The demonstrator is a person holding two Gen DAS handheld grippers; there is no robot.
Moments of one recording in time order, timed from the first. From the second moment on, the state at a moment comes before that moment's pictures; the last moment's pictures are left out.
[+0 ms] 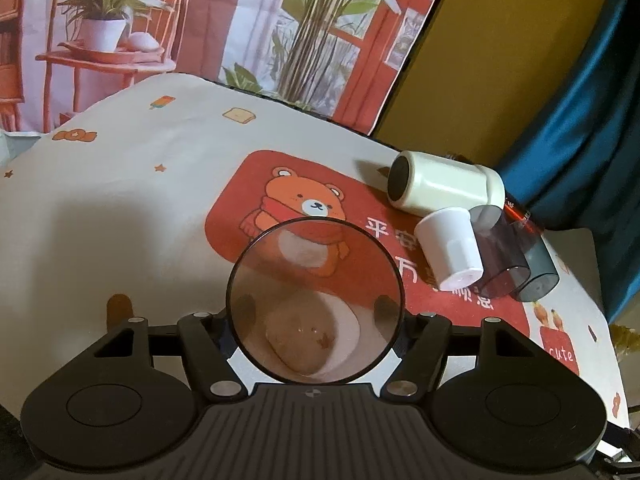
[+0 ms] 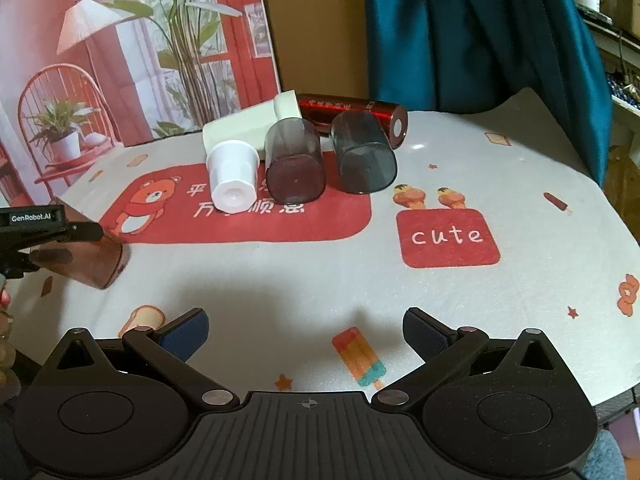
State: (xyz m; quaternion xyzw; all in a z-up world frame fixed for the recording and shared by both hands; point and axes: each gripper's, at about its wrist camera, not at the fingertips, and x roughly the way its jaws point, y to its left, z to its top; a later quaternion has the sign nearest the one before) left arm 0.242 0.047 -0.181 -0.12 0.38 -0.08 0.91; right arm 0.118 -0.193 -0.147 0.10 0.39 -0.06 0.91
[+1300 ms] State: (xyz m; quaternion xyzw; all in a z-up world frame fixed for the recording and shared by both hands) left arm 0.231 0.048 -0.159 -0.06 0.43 -0.09 0.90; right arm 0.129 -0.199 -0.125 0.08 0.39 -0.08 0.91
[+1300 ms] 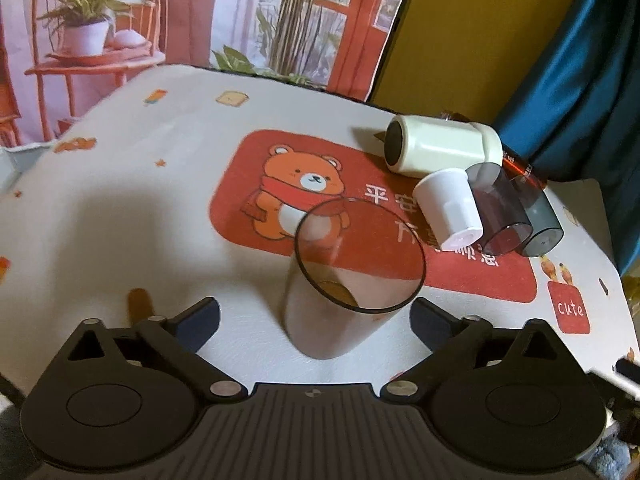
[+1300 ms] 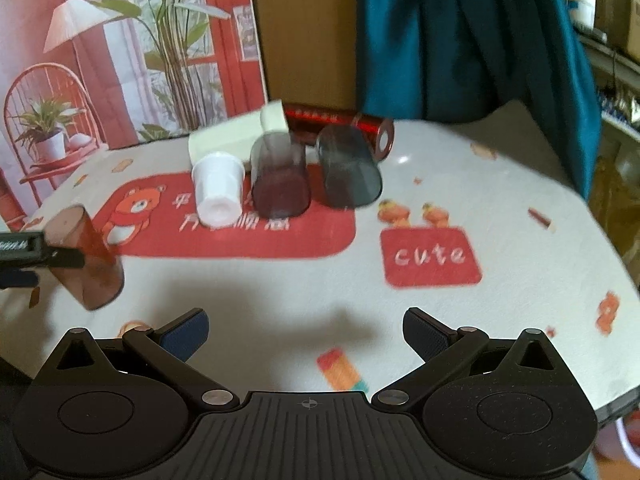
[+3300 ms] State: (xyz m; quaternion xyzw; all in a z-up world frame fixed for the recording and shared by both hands) left arm 0.074 0.033 -0.067 0.06 0.35 -0.05 0.93; right arm 0.040 -0.153 -0.043 0.04 0.34 -0.10 0.93
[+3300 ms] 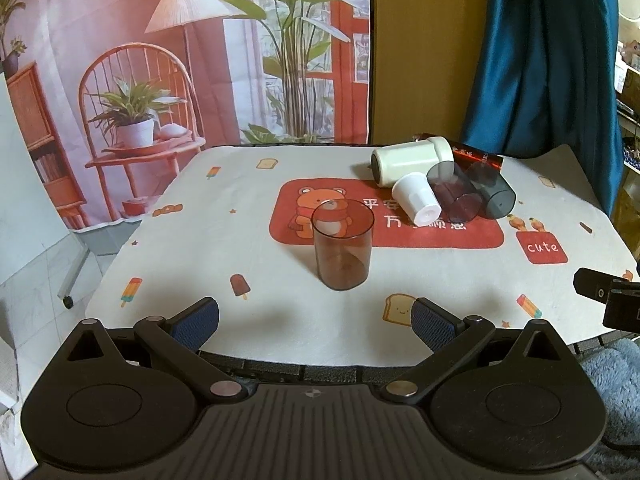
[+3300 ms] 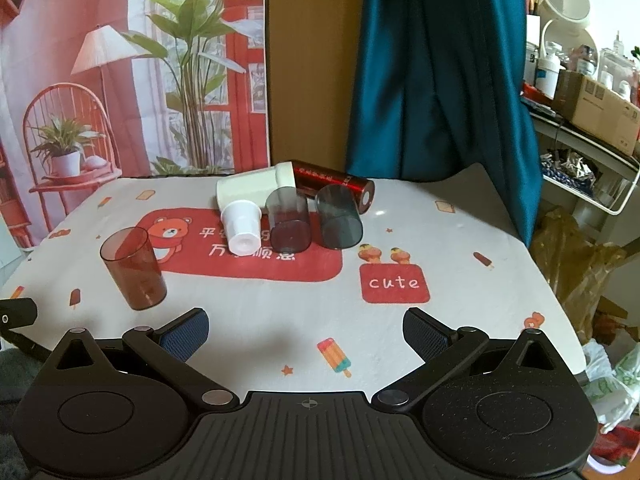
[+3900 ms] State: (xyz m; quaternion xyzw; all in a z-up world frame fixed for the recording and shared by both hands) left arm 0.075 0.031 -0.068 0.06 0.36 -0.04 0.93; right arm 0.039 -0.154 -0.049 0.04 0.34 -0.11 0.93
